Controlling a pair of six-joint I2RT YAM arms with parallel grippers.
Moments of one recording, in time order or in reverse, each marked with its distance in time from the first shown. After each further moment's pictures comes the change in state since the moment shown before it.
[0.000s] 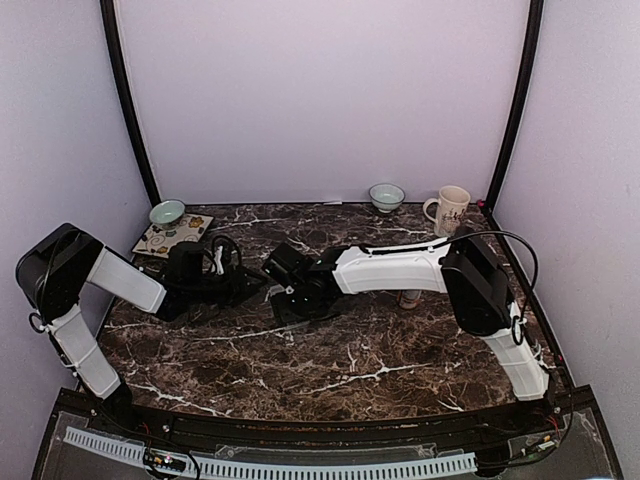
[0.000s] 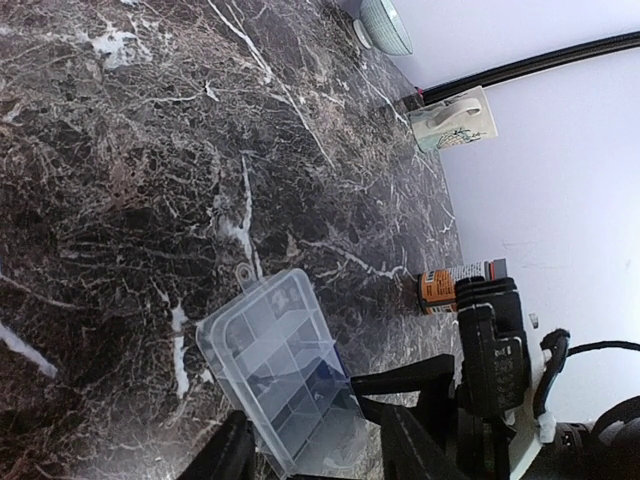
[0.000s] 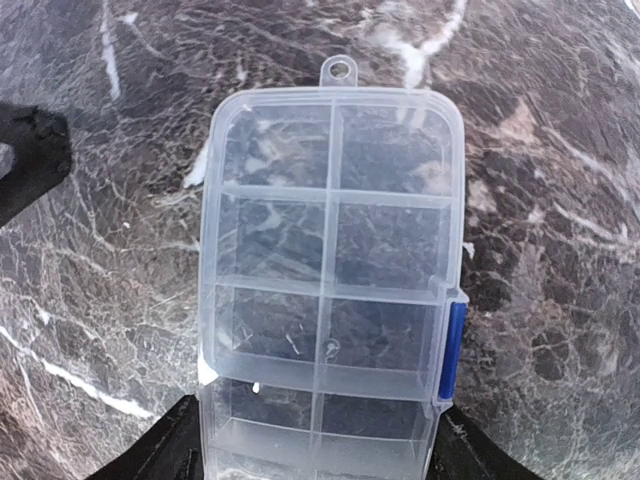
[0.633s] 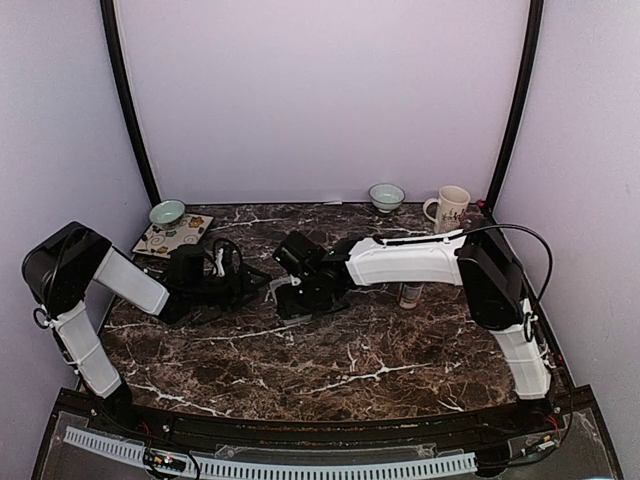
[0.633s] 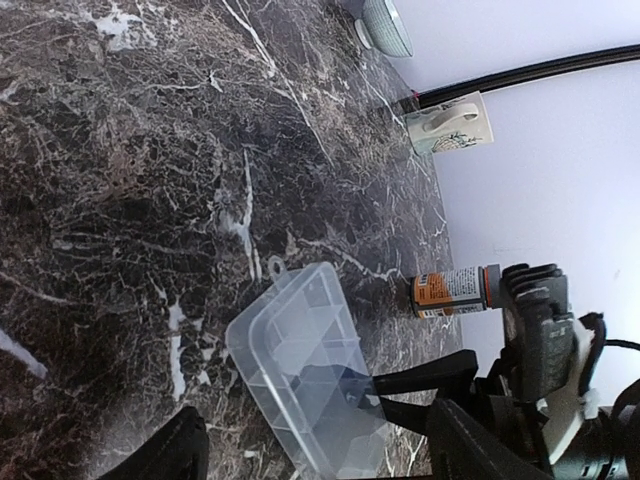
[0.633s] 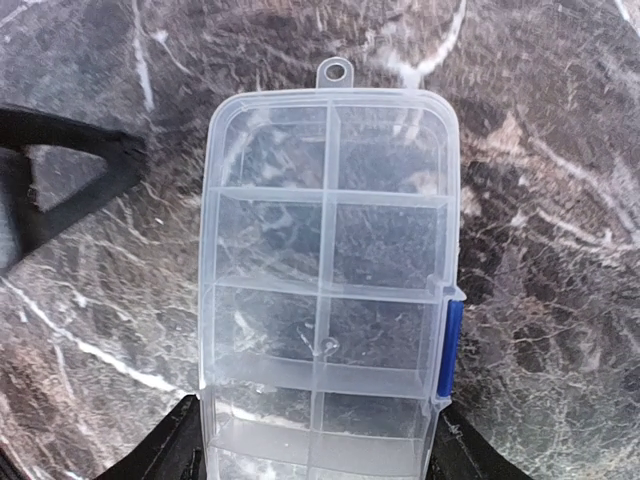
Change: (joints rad) left arm 0.000 0.040 -0.009 0.067 0.015 -0.054; right arm -0.034 -0.072 -0.074 0.053 -0.079 -0.023
